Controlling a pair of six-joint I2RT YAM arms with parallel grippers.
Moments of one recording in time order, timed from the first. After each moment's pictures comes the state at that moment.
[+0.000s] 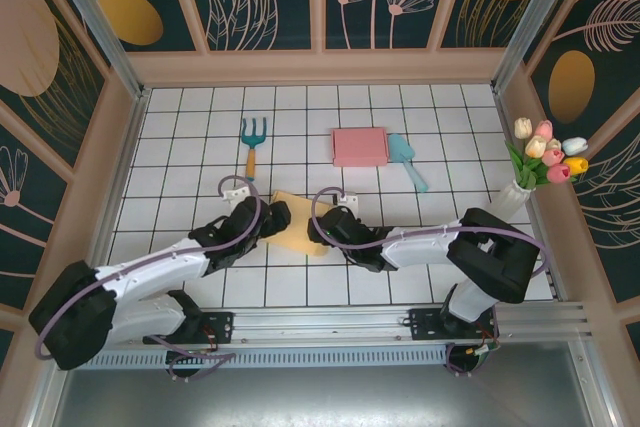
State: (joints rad) left arm -0.78 1.17 0.47 -0.13 -0.32 -0.97; right arm 1.06 1.57 0.61 0.18 0.36 0.88
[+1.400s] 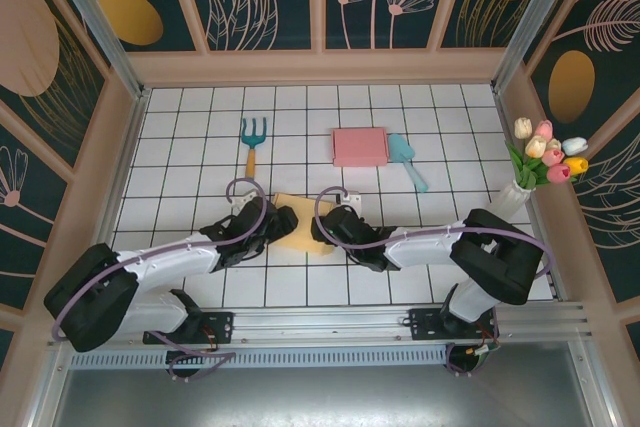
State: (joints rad) left arm -0.78 1.29 0.47 -0.04 -0.16 -1.13; right arm 1.05 1.56 0.59 0.18 0.36 0.86
